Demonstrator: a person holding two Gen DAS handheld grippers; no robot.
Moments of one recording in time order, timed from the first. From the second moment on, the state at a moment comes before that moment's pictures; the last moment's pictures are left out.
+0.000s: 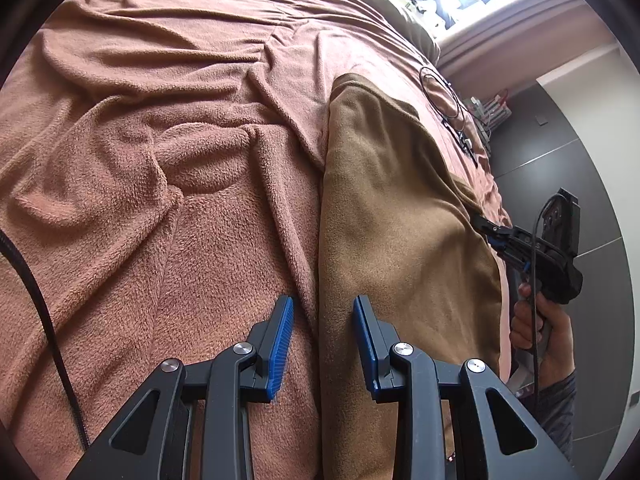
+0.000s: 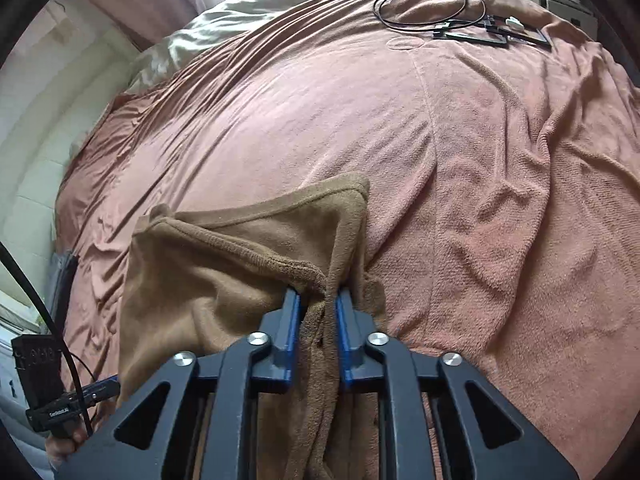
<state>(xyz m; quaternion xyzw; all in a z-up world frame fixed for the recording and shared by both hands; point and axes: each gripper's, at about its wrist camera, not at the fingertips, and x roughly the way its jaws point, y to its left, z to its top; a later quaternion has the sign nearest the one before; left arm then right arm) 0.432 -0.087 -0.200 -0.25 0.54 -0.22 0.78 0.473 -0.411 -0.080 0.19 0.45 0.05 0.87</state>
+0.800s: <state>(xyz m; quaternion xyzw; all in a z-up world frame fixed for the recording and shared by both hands) 0.414 -0.092 -0.194 -0.22 0.55 -0.21 0.78 0.422 -0.395 -0.070 0.17 0.46 0.07 0.87</state>
